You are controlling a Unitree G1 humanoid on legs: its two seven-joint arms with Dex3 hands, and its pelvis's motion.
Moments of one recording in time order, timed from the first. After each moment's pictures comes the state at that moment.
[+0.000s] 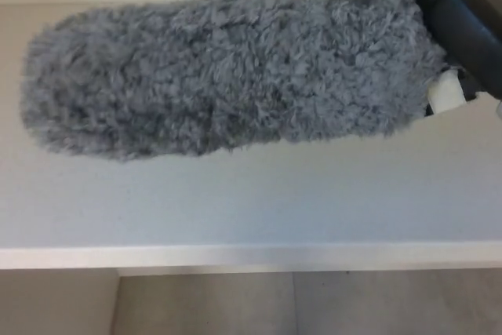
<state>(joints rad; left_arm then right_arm) 0.36 0.16 0.65 1.30 -0.35 -0.28 -0.10 -0.59 -0.54 0.20 -0.23 -0.53 0.24 0.30</state>
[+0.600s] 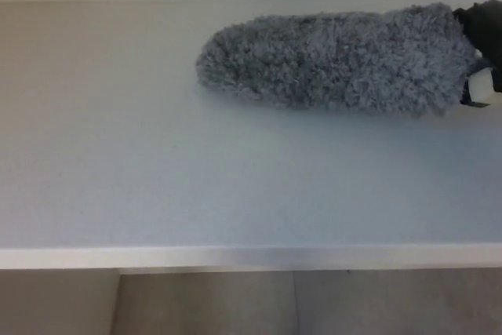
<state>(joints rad) 0.36 0.16 0.63 1.30 -0.34 -0.28 -0.10 -0.83 -0.57 0.30 0.55 -0.59 0.23 0.20</state>
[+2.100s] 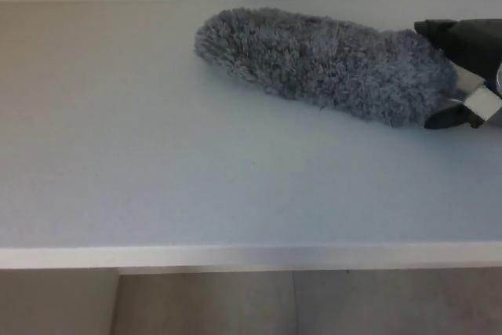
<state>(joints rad) 0.50 0.06 0.56 0.87 -0.33 -0.30 -0.10 -0.94 -0.66 0.54 0.62 -0.65 0.09 0.36</state>
